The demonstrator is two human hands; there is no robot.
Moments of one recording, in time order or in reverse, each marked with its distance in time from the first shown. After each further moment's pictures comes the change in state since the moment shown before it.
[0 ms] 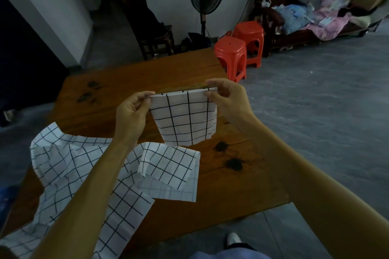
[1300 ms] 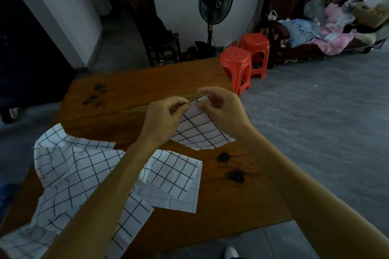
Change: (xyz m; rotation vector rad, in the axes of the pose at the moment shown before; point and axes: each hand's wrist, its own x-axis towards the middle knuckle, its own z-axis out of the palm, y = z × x) left_hand 0.008 0.021 0.037 0.492 -0.155 0.351; right_hand 0.007 -0.012 0.015 -0.163 -0.107 -0.205
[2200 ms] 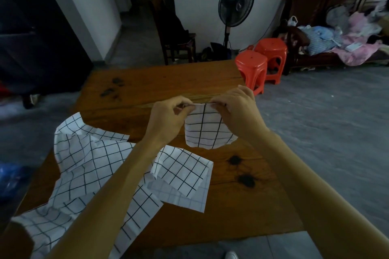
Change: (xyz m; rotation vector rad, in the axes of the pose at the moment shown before) left_hand -0.012 -0.021 -0.022 0.039 0.057 -0.031; right_hand 0.010 -0.003 0.009 -0.573 -0.011 -0.361
